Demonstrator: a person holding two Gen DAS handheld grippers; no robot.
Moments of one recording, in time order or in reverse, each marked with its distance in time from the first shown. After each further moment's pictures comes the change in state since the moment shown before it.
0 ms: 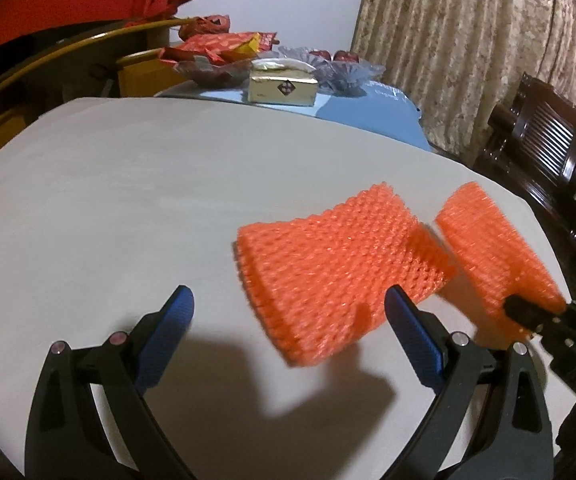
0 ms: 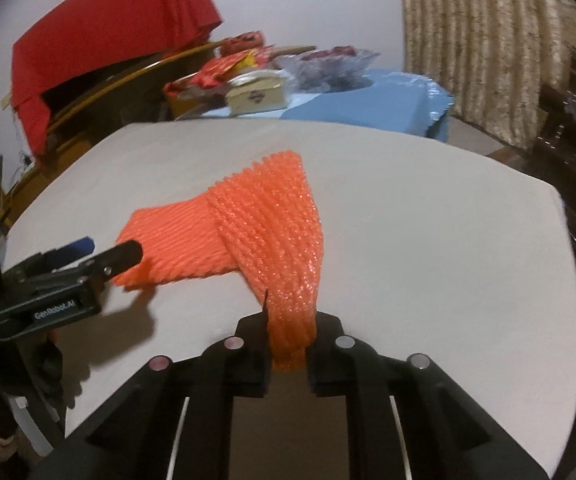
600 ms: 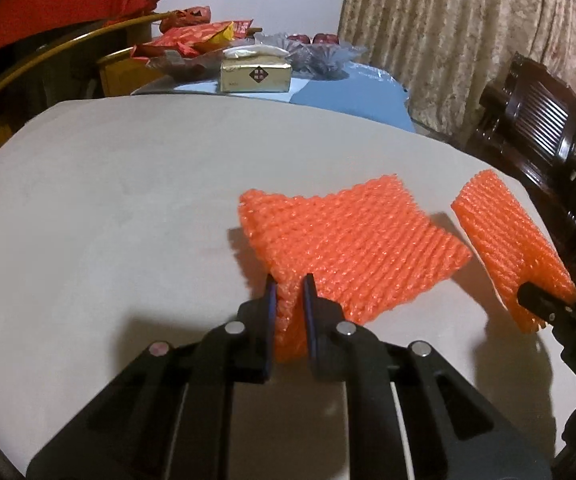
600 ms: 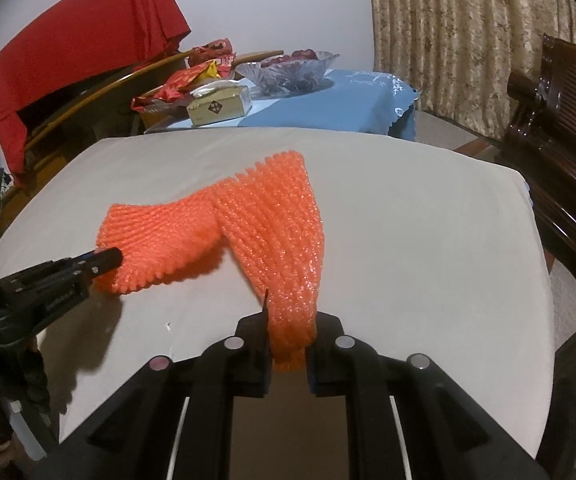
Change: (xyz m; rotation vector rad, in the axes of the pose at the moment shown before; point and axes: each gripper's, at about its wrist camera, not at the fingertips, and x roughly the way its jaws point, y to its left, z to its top) left arm 0.007 -0.027 0.004 0.050 0.038 -0.006; right arm -0.009 -0.022 0.000 0.040 -0.010 -0.051
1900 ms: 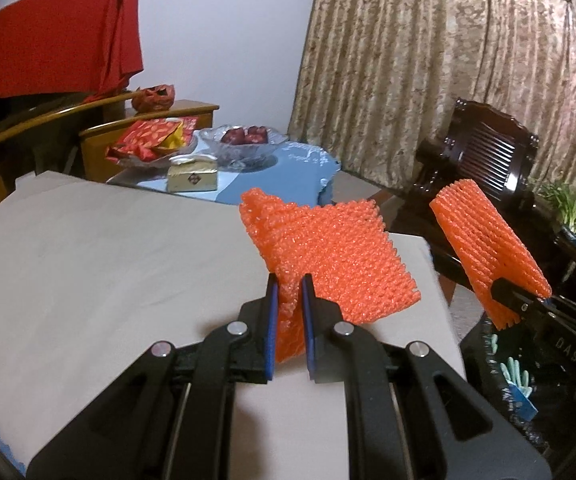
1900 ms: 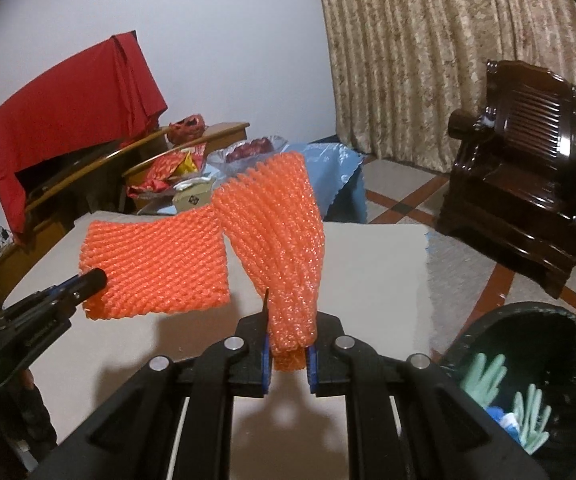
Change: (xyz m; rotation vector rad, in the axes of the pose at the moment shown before) left arm -0.152 -0.107 0.009 0.045 -0.239 -0.114; right arm -0.169 -0.053 0.010 0.090 -0.222 -0.073
